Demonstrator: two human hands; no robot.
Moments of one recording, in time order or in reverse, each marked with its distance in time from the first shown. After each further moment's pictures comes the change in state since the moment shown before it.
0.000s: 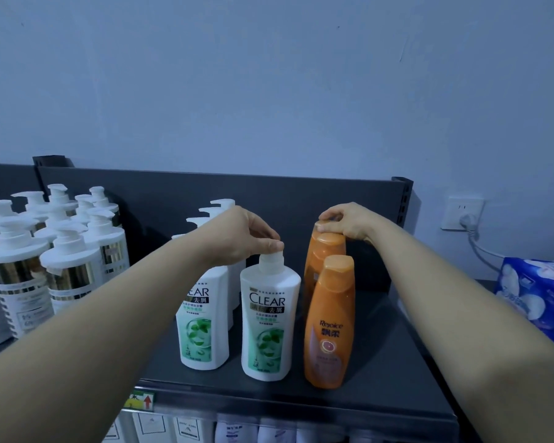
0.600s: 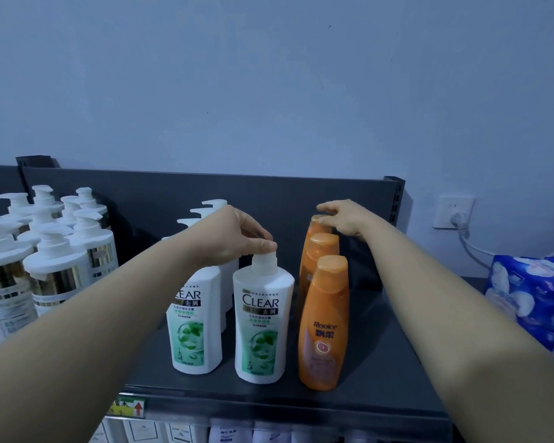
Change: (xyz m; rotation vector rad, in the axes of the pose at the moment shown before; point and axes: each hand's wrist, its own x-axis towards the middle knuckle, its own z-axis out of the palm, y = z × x) left_hand 0.003 -0.001 -0.002 -0.009 -0.003 0.001; right_hand 0.008 0.003 -0.002 -0.005 0.046 0.018
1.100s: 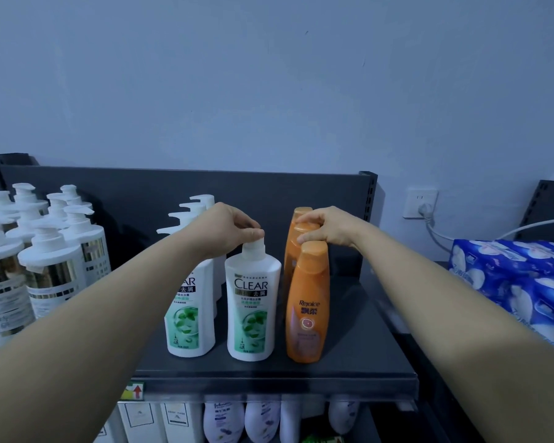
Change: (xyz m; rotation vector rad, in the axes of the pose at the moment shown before) left_hand -0.009 0.002 0.009 -0.084 0.056 0.000; right_hand -0.059 -0.004 0.005 -0.004 -0.089 -0.047
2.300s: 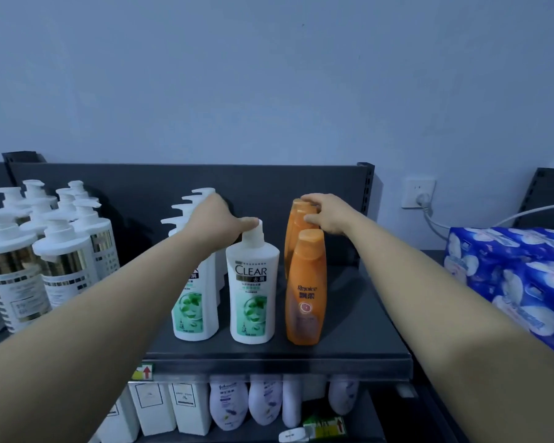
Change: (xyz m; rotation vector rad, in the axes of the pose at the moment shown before) left_hand -0.016 0.006 0.007 0.014 0.188 -0.137; right_hand -0.006 -0.006 0.004 -0.071 0.152 0.011
